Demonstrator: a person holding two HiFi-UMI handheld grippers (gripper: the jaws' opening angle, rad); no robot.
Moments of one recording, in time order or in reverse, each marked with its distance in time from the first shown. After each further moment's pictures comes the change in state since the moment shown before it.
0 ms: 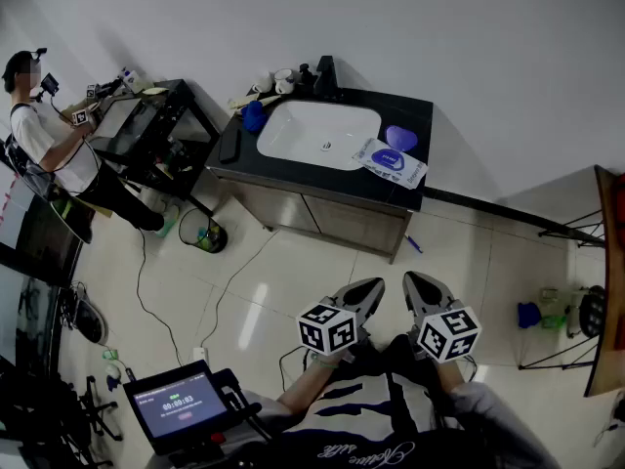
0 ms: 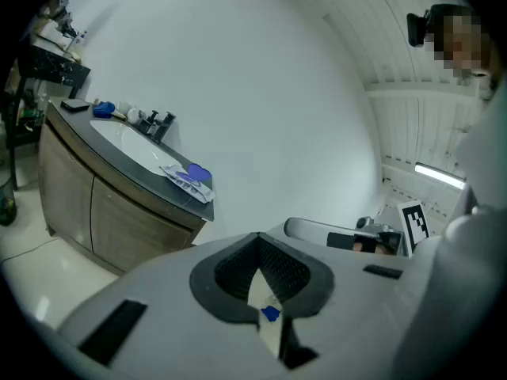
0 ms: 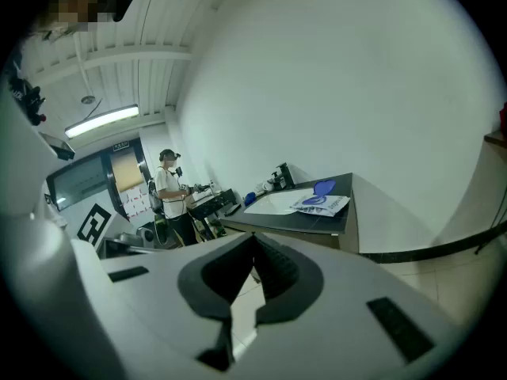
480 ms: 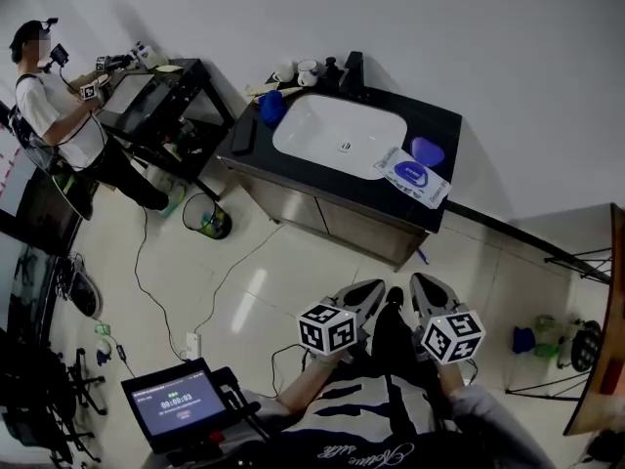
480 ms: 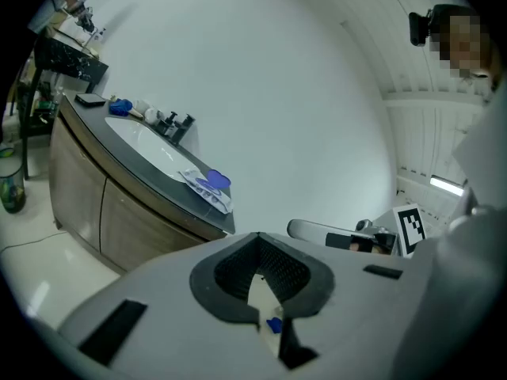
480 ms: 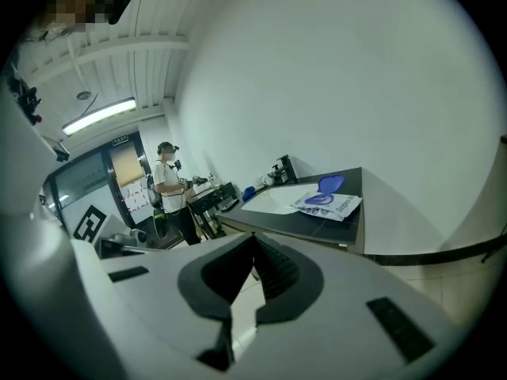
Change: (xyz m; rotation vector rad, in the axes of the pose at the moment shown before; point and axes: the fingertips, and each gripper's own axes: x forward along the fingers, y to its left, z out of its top) left arm 0.021 0.066 0.032 -0.066 -0.050 0.076; right arm 0.074 -0.029 0.013 -0.008 0.051 0.035
